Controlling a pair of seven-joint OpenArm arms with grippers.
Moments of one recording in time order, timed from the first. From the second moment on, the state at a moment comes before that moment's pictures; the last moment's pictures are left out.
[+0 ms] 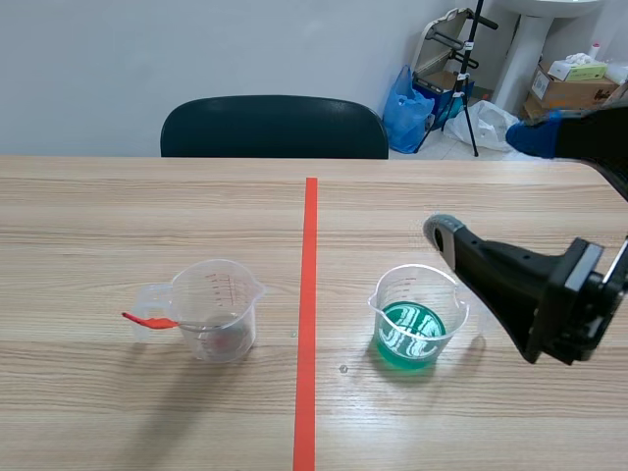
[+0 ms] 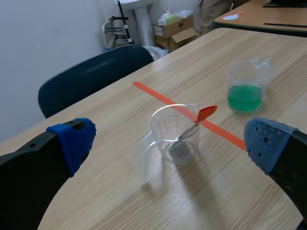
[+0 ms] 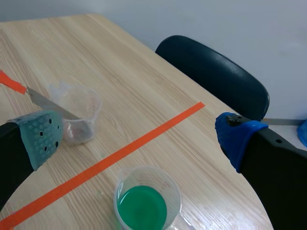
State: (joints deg) left arm 62.3 -29.6 -27.4 107.1 -0.1 -35.4 -51.0; right arm -35.2 40.2 8.5 118.0 19.4 32.9 11.6
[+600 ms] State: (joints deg) left arm 62.3 -29.6 -25.1 107.7 -0.1 -34.5 -50.3; right arm -35.2 40.2 8.5 118.0 20.5 33.1 11.4
